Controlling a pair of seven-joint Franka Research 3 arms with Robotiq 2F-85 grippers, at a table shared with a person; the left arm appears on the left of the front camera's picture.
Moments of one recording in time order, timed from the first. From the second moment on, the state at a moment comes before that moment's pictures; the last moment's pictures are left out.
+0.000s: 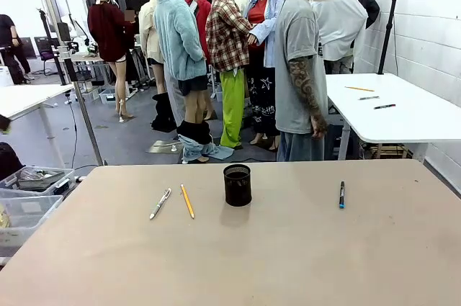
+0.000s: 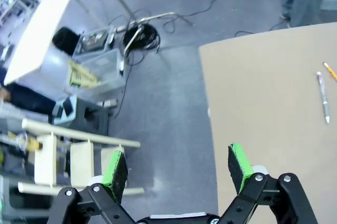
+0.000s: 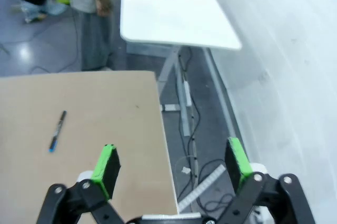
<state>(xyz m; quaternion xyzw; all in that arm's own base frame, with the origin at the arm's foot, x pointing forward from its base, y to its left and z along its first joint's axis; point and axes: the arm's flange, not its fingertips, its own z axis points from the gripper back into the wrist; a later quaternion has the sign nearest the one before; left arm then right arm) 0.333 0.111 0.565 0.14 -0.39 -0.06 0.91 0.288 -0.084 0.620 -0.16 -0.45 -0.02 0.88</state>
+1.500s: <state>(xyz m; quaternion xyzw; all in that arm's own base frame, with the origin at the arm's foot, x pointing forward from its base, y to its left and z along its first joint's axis) 0.329 0.126 0.560 0.12 -0.38 -0.05 0.92 0.483 0.104 0.431 -0.10 -0.23 0.17 0.95</state>
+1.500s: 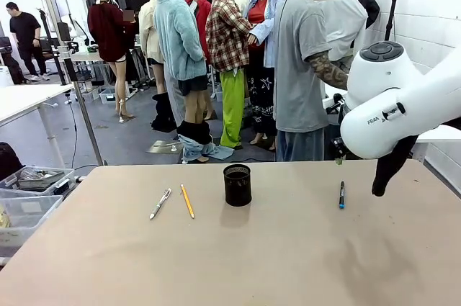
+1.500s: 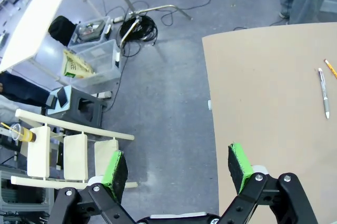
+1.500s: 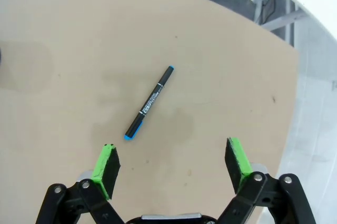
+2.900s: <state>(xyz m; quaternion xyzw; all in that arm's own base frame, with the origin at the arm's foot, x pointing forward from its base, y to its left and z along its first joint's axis) 0.329 0.126 0.560 0.12 -0.38 -0.05 0.92 0.589 0.073 0.314 0.04 -0.02 0.10 0.99</state>
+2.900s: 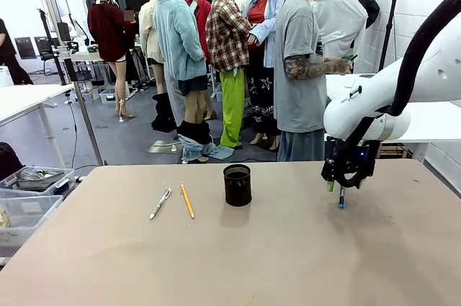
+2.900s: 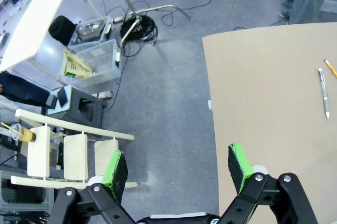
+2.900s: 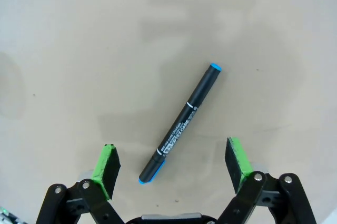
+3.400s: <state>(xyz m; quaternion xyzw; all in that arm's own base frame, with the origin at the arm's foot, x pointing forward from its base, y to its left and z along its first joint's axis) 0.329 0.126 0.560 0.12 -0.38 -0.05 0.92 0.601 0.078 0.297 0.03 0.02 0.09 1.00</state>
